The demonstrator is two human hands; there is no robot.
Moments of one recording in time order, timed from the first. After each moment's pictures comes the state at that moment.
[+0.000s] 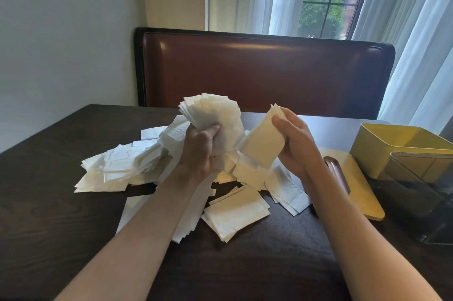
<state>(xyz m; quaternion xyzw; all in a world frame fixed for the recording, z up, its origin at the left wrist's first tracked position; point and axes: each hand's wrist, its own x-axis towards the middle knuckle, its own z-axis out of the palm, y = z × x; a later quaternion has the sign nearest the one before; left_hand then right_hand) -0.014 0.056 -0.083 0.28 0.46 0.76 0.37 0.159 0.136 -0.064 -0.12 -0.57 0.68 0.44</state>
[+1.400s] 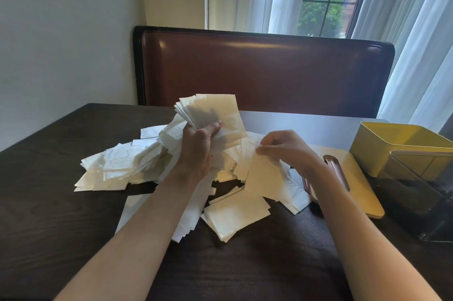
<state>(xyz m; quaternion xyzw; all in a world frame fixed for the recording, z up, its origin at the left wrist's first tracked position) -0.017 0.058 -0.086 0.26 0.46 0.78 0.34 0.160 0.156 -0.079 -0.39 -0.77 0.43 0.27</state>
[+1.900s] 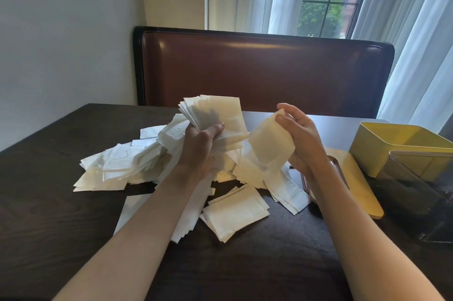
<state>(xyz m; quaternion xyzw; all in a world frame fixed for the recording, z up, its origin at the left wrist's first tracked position) -0.015 0.056 -0.087 0.29 0.46 0.76 0.35 0.168 0.142 -0.063 -0.15 -0.56 0.66 0.48</state>
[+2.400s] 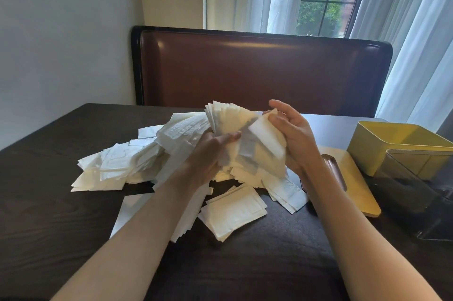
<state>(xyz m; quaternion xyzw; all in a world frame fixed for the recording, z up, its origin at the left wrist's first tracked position) 0.003 0.049 -0.082 0.38 0.47 0.65 0.46 0.162 0.131 -0.060 -0.13 -0.57 0.65 0.49</state>
